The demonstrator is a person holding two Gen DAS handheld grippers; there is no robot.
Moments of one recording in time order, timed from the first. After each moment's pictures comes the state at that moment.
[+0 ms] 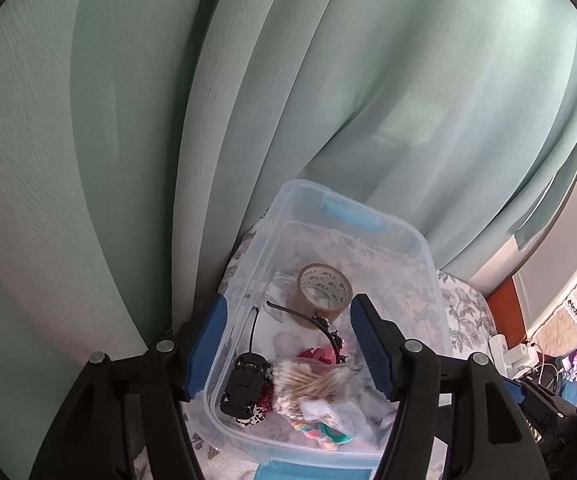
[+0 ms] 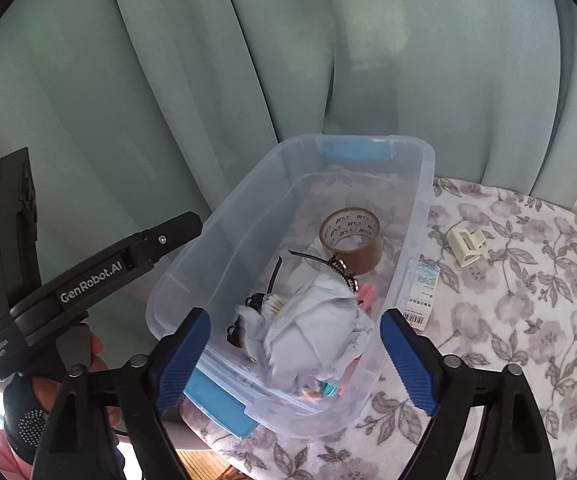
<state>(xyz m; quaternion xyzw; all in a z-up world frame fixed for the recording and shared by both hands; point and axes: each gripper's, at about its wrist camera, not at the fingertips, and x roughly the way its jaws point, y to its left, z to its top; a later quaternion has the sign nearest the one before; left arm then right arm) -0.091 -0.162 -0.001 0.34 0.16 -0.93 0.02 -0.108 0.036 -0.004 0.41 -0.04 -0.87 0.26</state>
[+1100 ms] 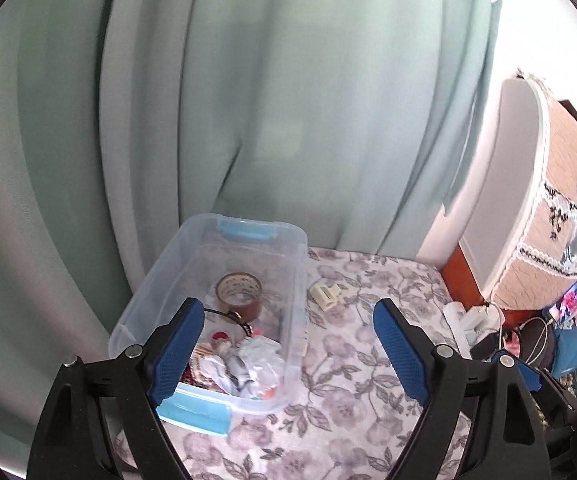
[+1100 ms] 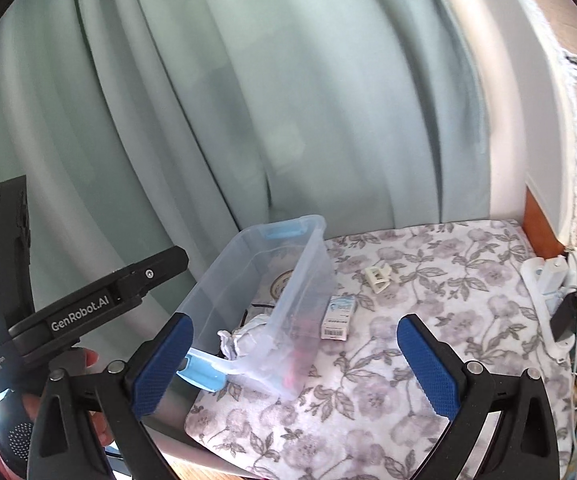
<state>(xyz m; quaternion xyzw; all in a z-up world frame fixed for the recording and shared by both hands) -0.029 -0.001 0.077 0.30 0.05 -0.95 -0.01 -0.010 0.185 0.050 0.29 -0.15 -0.92 0.20</state>
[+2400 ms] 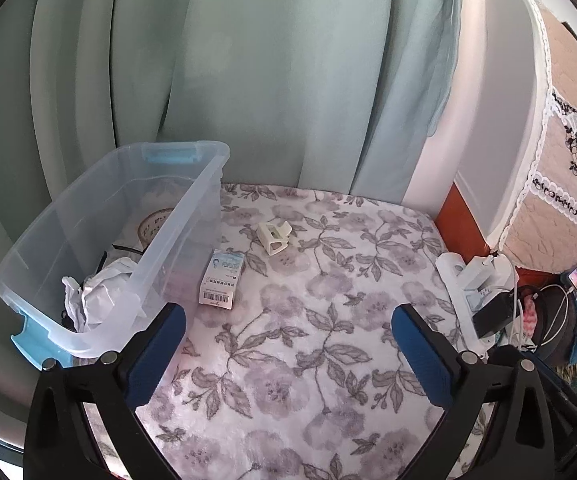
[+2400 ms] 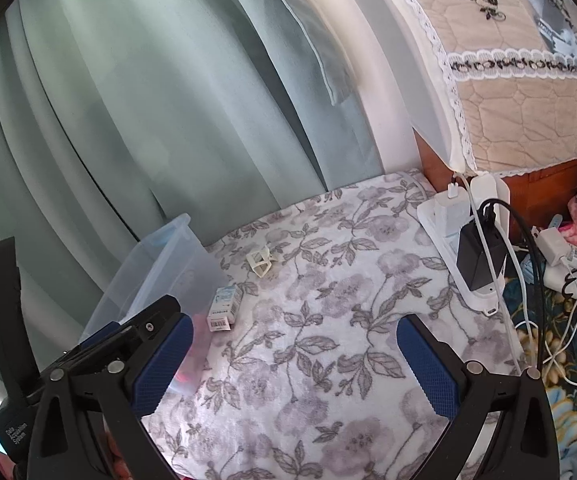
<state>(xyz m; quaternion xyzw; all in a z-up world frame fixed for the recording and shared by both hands) -0.069 0.111 -0.028 0.36 0.04 -0.93 -0.01 -0.025 0.305 -0.042 0.33 -0.21 -0.91 0.10</state>
